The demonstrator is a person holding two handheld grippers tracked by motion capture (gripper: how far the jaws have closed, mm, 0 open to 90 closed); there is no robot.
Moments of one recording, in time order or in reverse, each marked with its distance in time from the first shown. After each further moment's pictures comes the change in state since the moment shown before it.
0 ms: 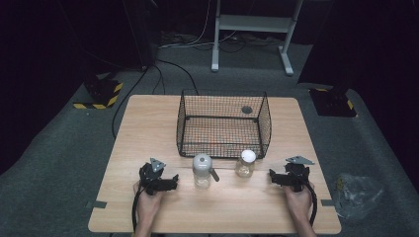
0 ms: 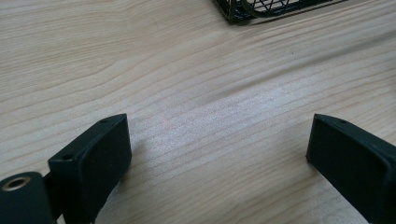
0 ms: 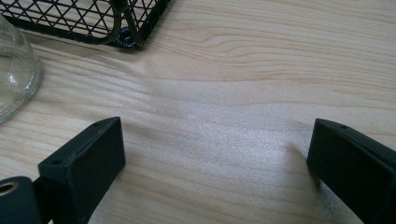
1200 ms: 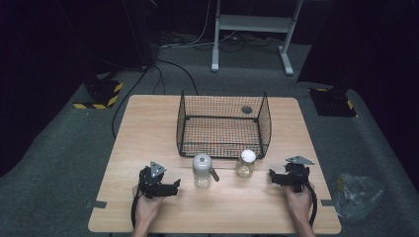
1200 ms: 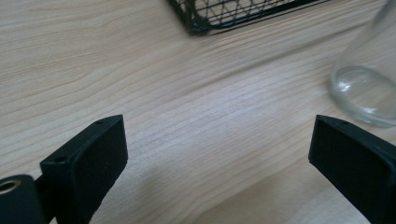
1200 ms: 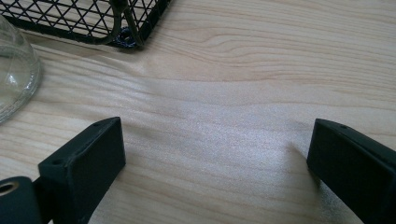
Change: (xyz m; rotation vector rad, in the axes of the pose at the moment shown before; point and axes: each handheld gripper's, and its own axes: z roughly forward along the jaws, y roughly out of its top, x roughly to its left) left arm -0.015 -0.001 -0.030 -0.045 -0.082 0.030; right arm 0.000 0.000 0.000 0.000 0.000 0.001
